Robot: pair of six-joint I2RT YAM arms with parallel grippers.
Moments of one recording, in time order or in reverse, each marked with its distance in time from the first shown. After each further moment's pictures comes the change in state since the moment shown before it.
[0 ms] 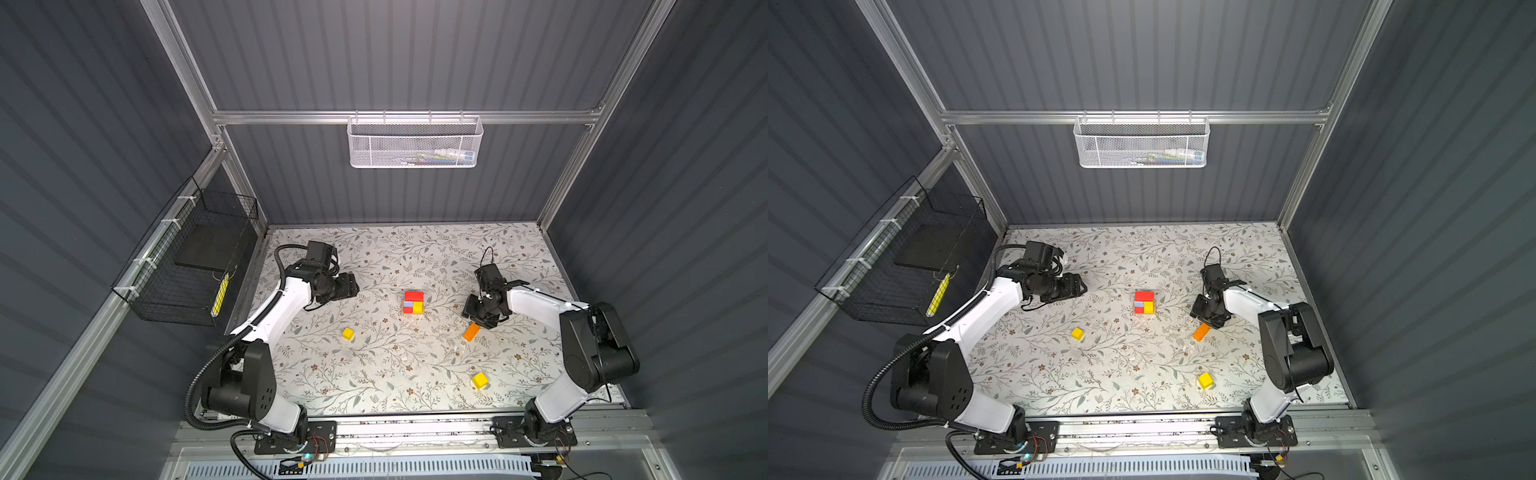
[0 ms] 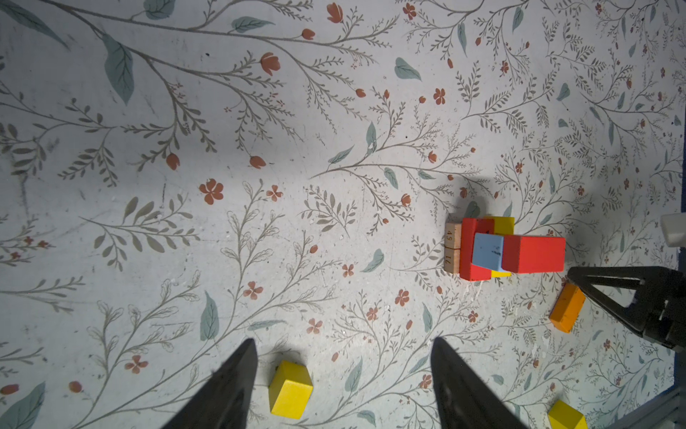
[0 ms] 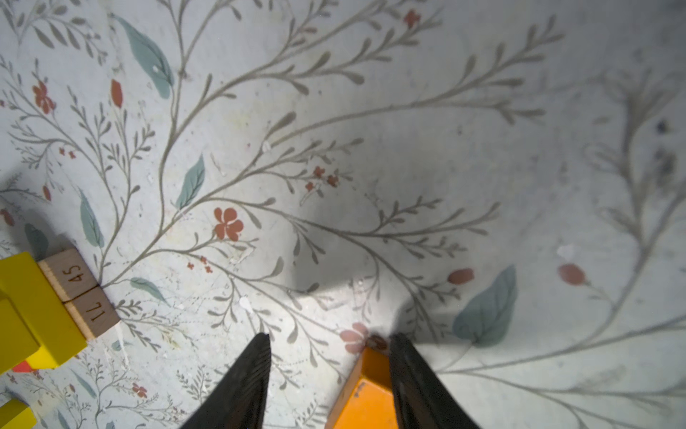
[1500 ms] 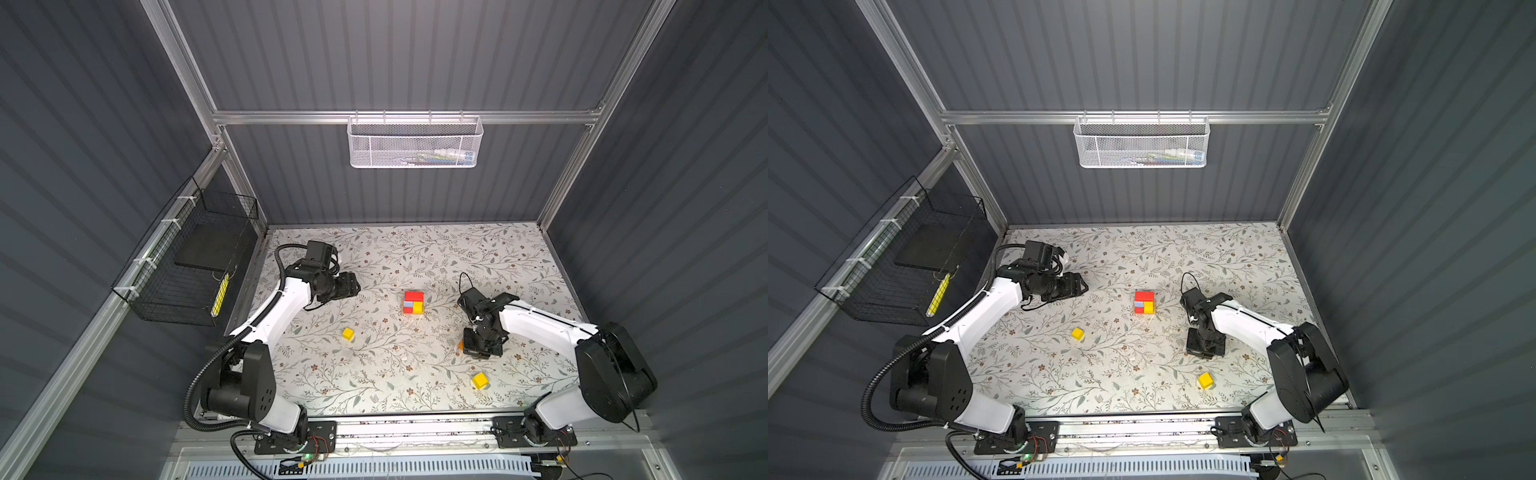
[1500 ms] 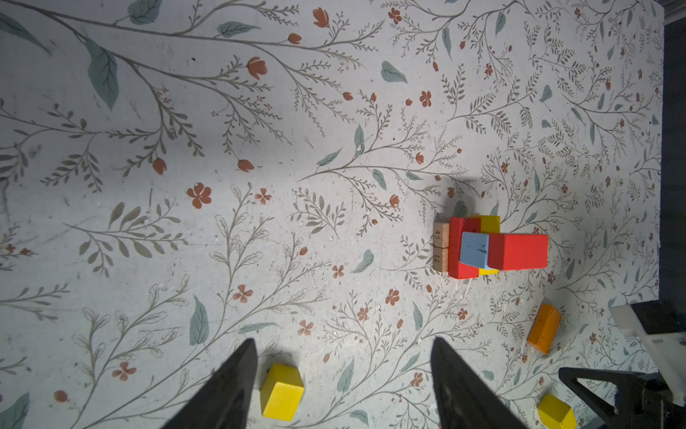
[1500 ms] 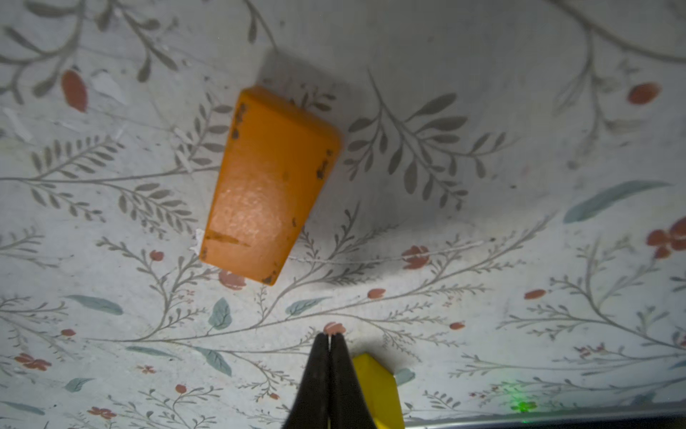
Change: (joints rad) left arm 0.000 -0.006 0.000 0.011 0.025 0.000; right arm 0.240 -0.137 -0.074 -0.388 0.071 0.025
